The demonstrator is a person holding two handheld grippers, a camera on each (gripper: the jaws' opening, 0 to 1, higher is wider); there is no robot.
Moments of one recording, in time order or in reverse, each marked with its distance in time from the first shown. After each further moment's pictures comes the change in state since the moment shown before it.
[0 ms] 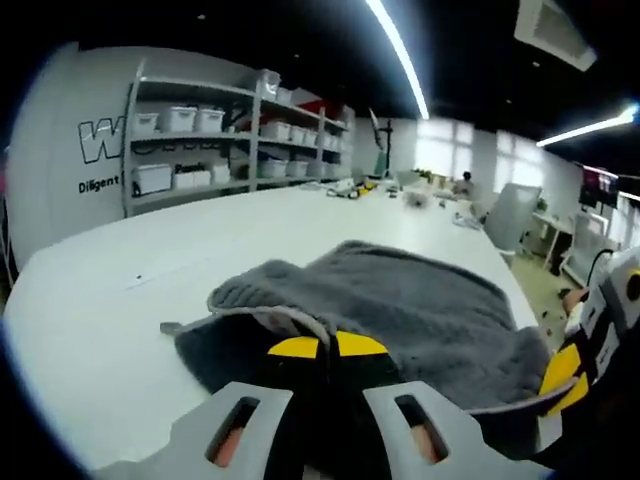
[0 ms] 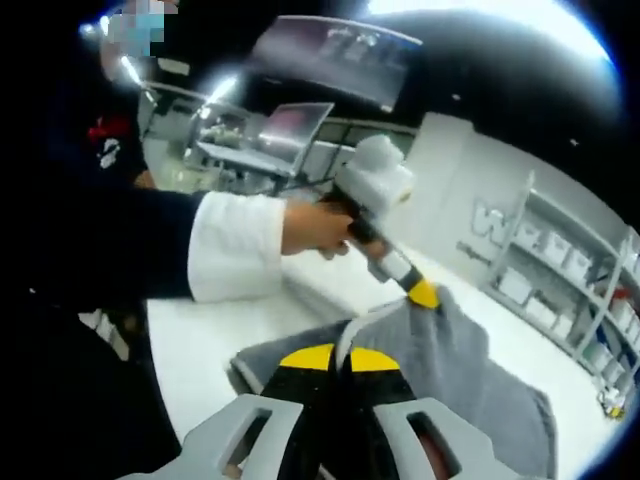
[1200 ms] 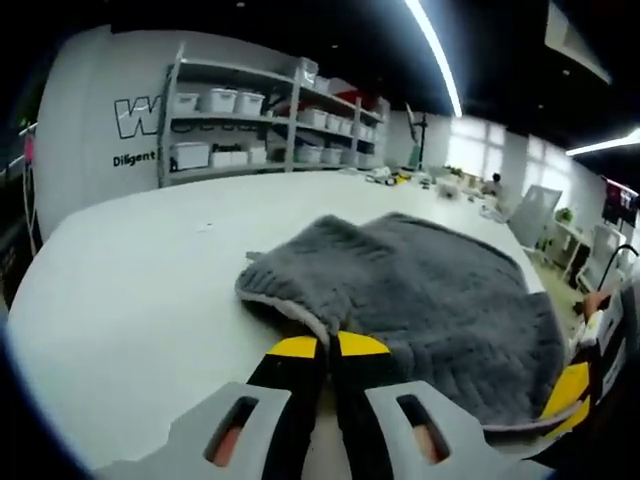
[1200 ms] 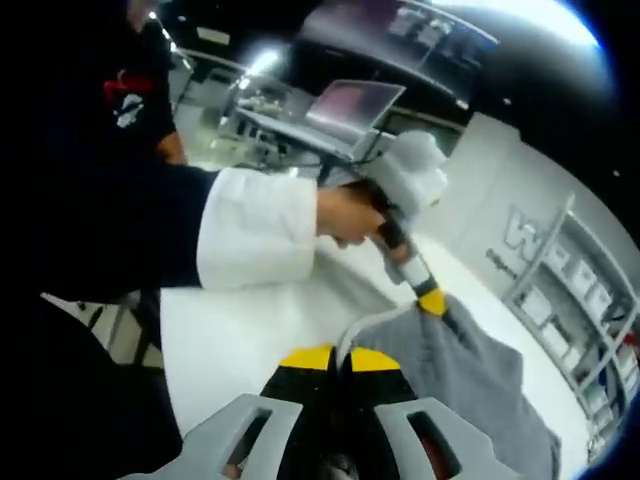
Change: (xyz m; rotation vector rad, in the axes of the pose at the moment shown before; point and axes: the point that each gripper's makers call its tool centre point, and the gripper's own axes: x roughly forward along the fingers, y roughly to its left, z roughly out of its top) left arm -0.078 0.062 -0.061 -0.087 0.049 0.128; right arm 0.067 0.079 0.024 -0.151 0.088 0.107
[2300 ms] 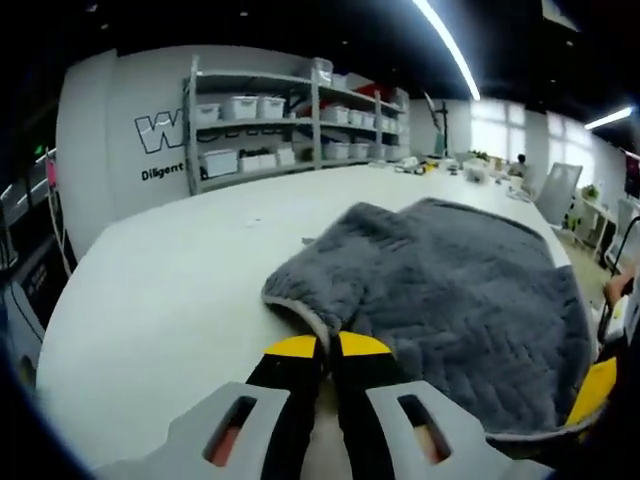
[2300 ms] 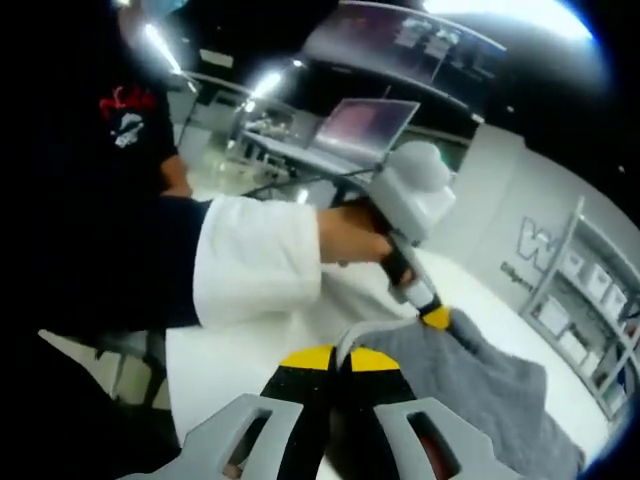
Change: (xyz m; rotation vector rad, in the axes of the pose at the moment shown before) left arm -0.041 0.043 -0.016 0.087 0.027 0.169; right arm 0.036 0.027 0.042 0.038 -0.106 0.050
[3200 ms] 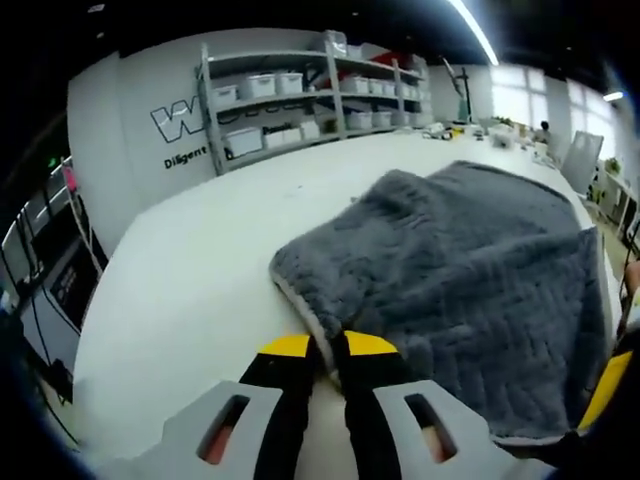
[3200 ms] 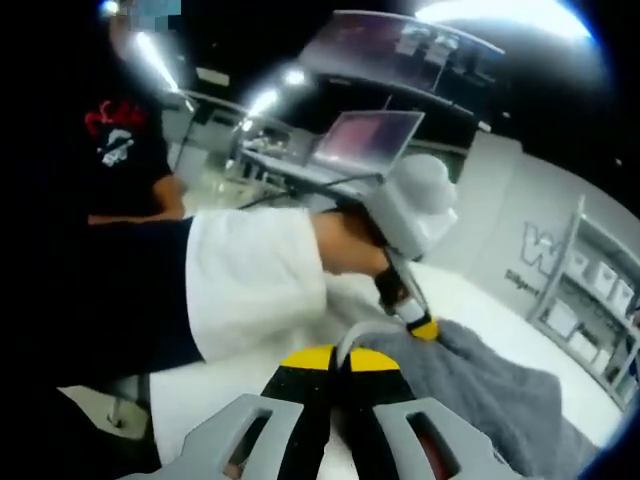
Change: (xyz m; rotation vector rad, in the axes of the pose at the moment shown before) left arm -0.020 0.047 -0.027 0.059 0.105 0.110; right arm 0.035 0.014 0.021 0.057 -0.078 0.004
